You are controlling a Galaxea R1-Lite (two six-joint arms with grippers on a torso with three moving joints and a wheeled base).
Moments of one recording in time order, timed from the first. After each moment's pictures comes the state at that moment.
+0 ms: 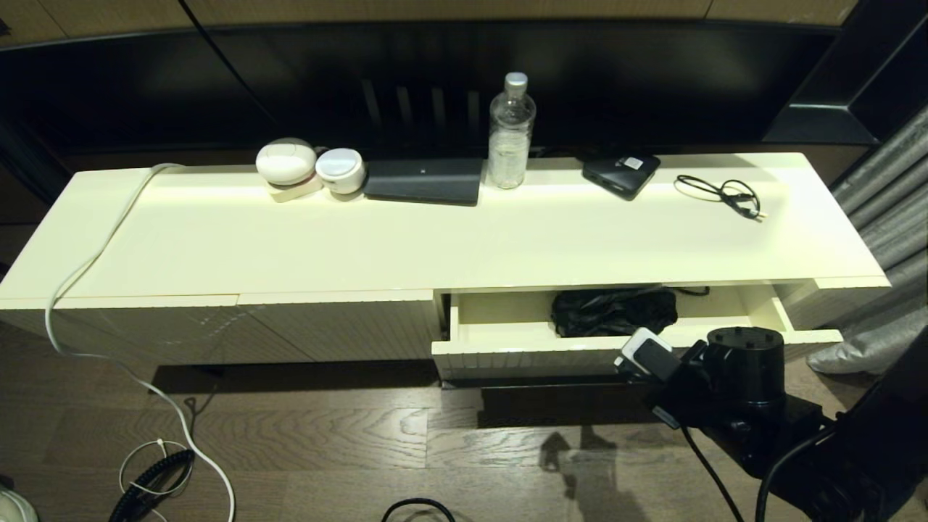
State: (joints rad) left arm 0.00 0.00 0.00 -0.04 0.02 -0.09; right arm 0.38 1.98 -0.50 -1.13 -0.35 -0.72
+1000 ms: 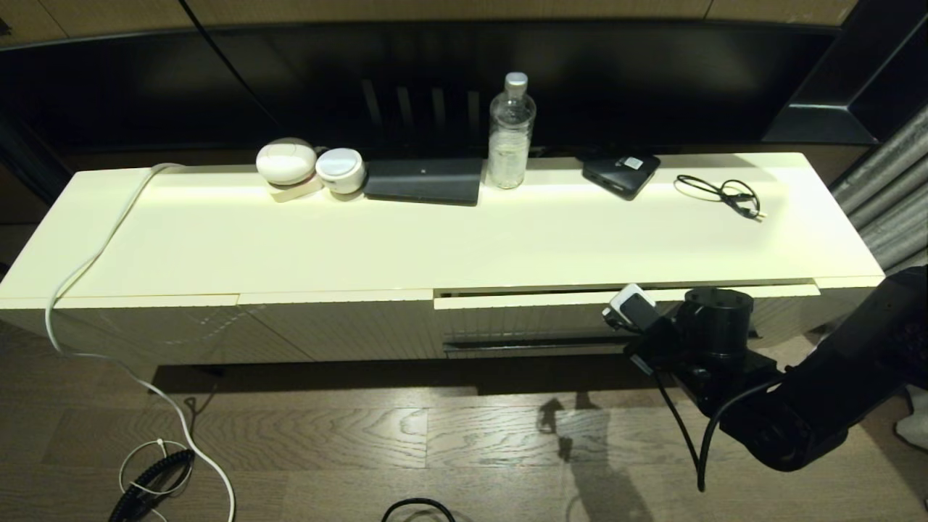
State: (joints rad) left arm 0.00 0.00 0.00 -0.04 0.02 -0.09; right arm 0.33 2.10 -0.75 -1.12 -0.38 -0.69
